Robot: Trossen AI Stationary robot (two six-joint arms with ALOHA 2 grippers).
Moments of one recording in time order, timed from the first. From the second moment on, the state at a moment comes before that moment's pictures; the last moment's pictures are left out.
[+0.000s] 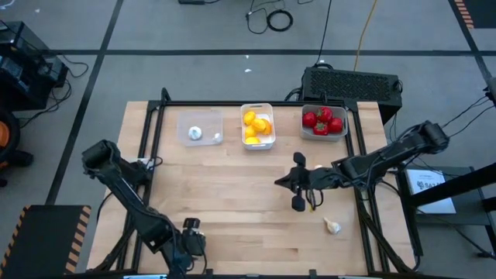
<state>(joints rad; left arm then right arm) -0.86 1.68 1.19 -0.63 -0.11 -0.70 0.34 1.21 0.74 -0.02 0.36 0.26</state>
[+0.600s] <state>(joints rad) -0.86 1.73 1.15 -0.71 -0.15 -0.70 0.34 1.26 0.74 0.10 0.26 0.30</state>
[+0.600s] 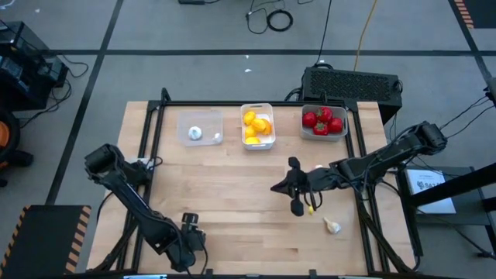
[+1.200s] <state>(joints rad) -0.85 1.80 1.15 -0.71 -0.11 -0.69 0.34 1.26 0.74 0.10 0.26 0.30</state>
